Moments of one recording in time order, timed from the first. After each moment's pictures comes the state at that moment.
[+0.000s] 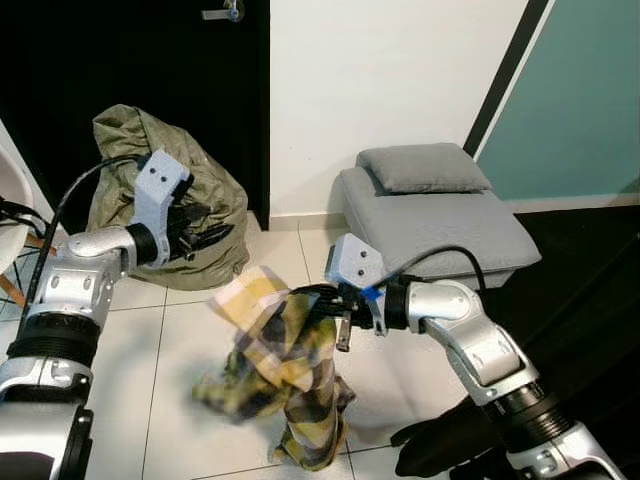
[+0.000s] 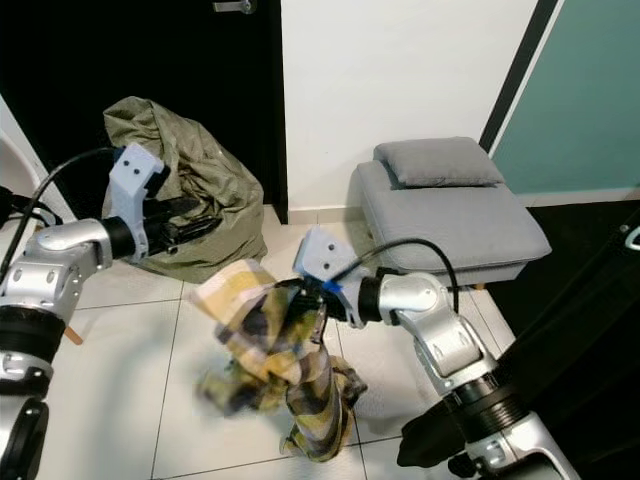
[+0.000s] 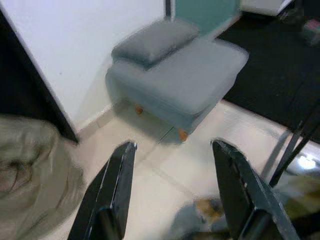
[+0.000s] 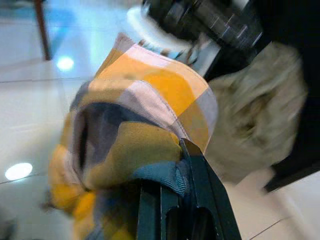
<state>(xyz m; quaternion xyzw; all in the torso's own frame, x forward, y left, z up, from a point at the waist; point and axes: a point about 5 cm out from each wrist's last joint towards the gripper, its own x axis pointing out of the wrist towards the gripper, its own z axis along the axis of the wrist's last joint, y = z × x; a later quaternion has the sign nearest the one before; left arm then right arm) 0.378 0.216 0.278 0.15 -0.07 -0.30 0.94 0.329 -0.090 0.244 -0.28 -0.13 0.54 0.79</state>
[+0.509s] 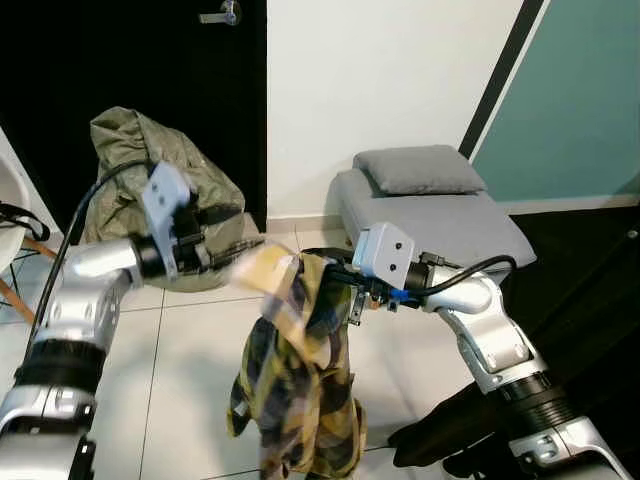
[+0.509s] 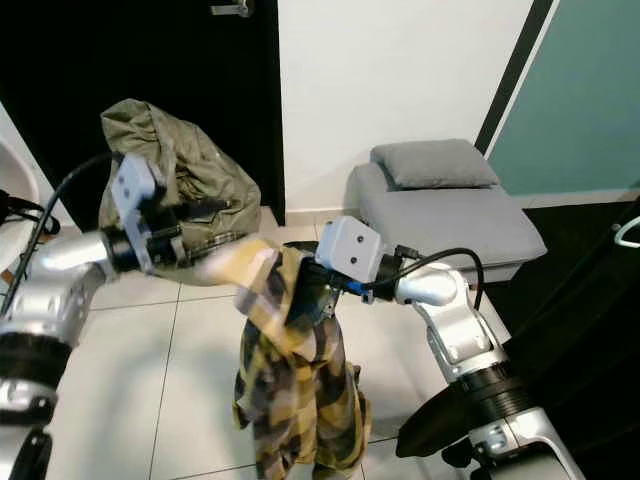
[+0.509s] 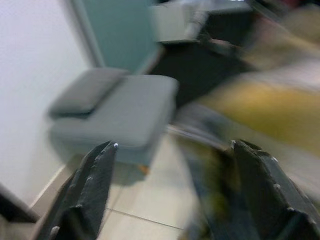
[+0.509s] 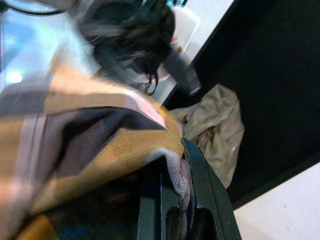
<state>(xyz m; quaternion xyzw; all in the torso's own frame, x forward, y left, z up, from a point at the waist) 0.348 0.195 0.256 0.22 -0.15 -0.47 0.84 0.334 -0.109 0.260 -0.29 -0.24 0.49 0.79</state>
